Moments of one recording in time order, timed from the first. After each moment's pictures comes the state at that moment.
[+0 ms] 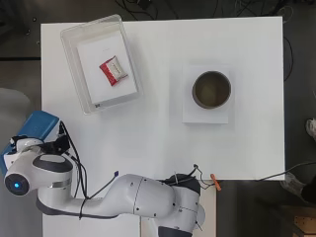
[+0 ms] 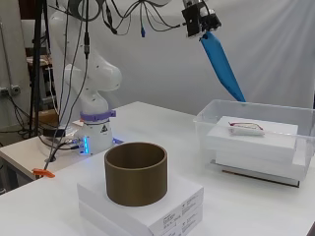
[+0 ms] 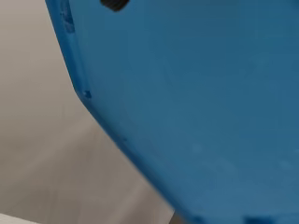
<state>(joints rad) -1.21 0.59 2.47 -2.11 -0.68 1.86 -1.06</state>
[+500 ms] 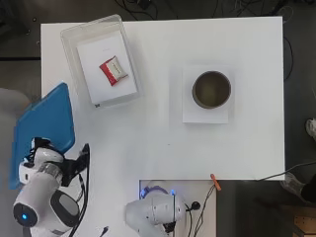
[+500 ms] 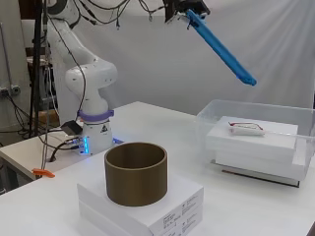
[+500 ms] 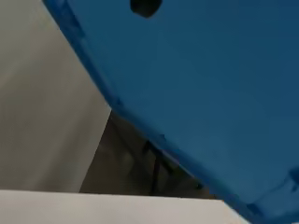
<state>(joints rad) 0.18 -0.80 0.57 -2.18 0.06 1.83 -1.47</state>
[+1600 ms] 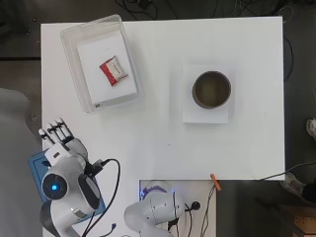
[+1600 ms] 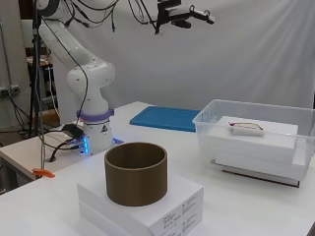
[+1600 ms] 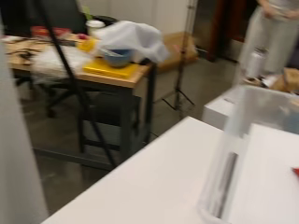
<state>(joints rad) 0.32 -0.83 0.36 -2.30 0.19 1.73 -0.93</state>
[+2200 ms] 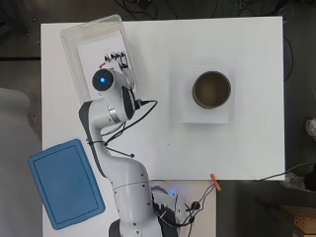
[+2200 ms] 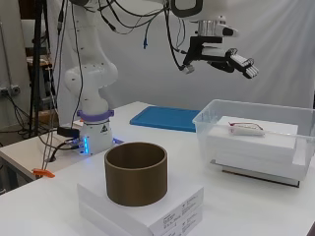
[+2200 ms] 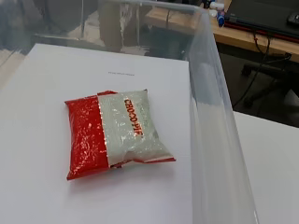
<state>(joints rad) 0.16 -0.17 0.10 -2.07 -0.11 1.91 -0.85</state>
